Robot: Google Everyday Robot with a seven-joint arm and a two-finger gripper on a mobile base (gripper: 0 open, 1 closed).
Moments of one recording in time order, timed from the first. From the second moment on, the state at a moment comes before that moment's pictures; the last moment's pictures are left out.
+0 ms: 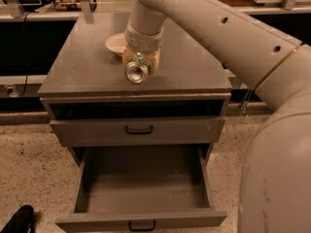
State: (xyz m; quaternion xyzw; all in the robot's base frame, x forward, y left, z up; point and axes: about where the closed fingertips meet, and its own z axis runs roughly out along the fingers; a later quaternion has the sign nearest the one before) arm 0.663 0.039 0.879 -0.98 0.10 -0.13 0.13
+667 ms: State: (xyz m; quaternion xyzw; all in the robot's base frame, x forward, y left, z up) arm 0.703 0.056 0.856 -0.96 0.11 -0.22 0.10
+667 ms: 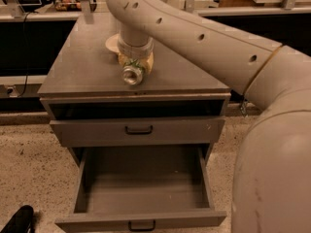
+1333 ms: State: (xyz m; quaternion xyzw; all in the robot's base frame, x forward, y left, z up) arm 0.705 0.054 0.852 -0.96 0.11 -0.22 0.10
